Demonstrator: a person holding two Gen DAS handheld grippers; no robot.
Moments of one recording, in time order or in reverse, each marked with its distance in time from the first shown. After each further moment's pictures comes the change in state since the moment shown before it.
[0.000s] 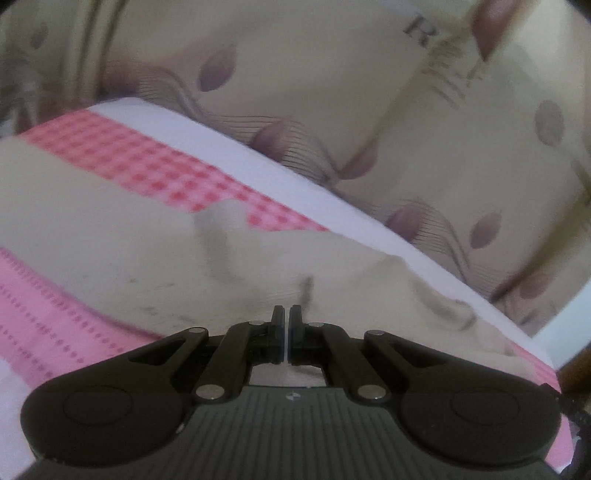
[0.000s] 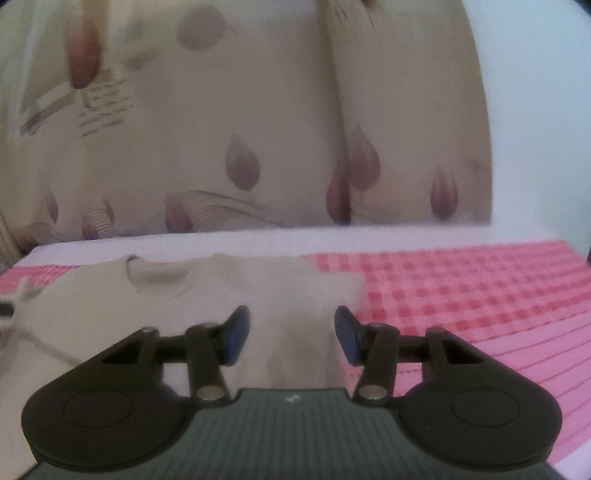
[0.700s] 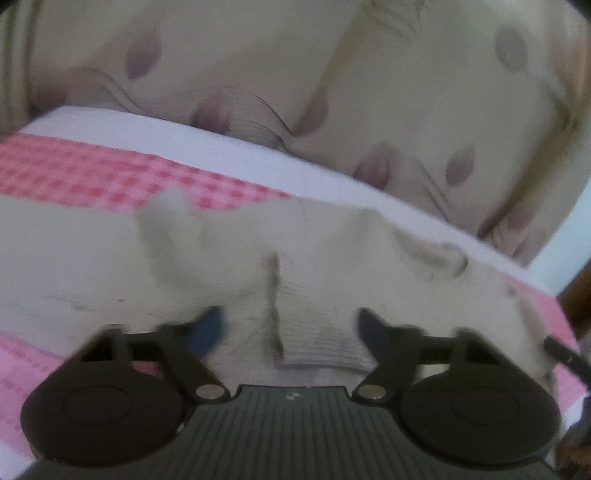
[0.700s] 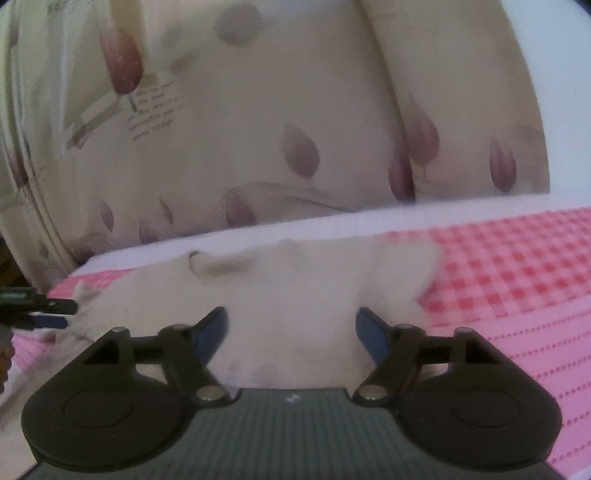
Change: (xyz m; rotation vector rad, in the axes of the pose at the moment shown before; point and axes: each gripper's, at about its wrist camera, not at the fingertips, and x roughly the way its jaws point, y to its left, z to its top) left arm 0.035 -0.025 0.004 0.256 0.116 -0.084; right arm 0.003 0.031 -0.046 0.031 -0.072 0.192
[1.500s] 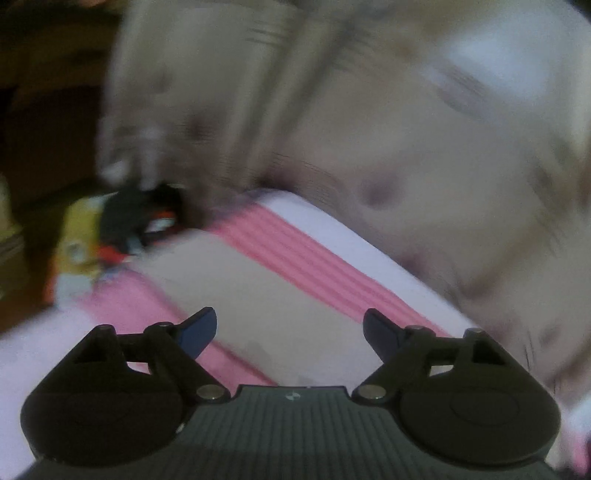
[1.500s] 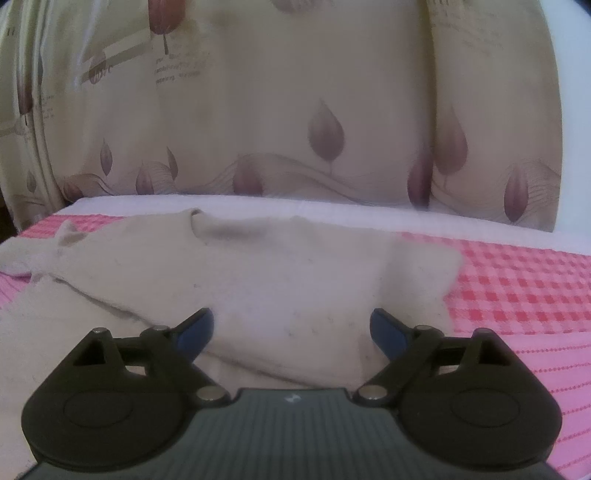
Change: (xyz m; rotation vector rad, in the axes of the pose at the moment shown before) left arm -0.153 0.231 -0.001 -0.420 -0.307 0.255; right arm 0.011 0.035 -0.015 -0.188 0.053 -0.091
